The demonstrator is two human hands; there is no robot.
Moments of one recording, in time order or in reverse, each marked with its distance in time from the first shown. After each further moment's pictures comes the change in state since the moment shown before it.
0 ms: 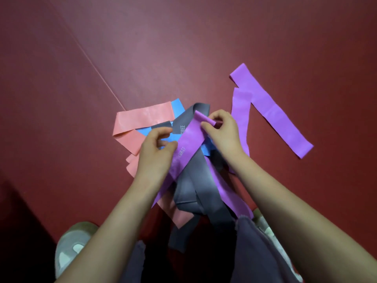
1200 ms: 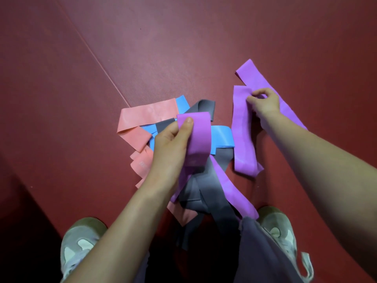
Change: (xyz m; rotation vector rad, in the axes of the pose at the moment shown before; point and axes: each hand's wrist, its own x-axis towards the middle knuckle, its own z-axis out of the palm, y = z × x) left_hand -0.017 0.023 0.014 -0.333 -0.108 -0.032; right_hand 0.097 0.050 -0.051 0.156 0.228 0.302
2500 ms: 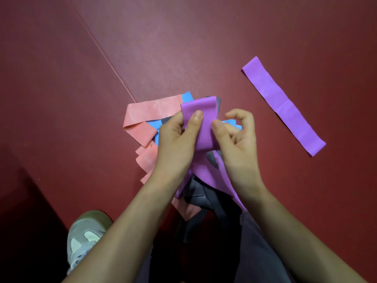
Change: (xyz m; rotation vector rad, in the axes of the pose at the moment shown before) left_hand -0.008 0.011 -0.002 0.005 -0.041 0.205; right_hand -0.206 -0.044 0.007 0.555 -0.469 -0.189
